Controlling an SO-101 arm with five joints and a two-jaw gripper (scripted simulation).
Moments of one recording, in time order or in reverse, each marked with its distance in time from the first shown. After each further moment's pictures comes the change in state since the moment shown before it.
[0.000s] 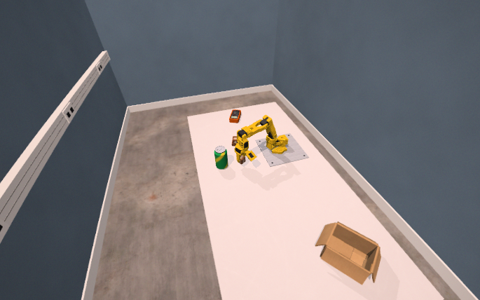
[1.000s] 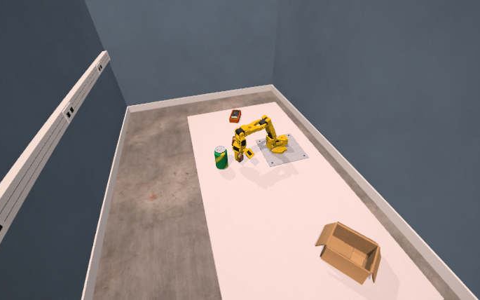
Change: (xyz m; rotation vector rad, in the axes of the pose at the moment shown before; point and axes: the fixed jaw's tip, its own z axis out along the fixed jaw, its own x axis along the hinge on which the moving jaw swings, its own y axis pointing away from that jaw) arm 0.016 0.001 -0.003 0.001 0.000 -0.060
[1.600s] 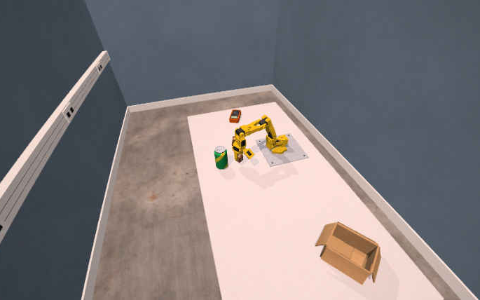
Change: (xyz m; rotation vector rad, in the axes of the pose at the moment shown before) arm 0.001 -0.002 0.001 0.011 0.004 0.000
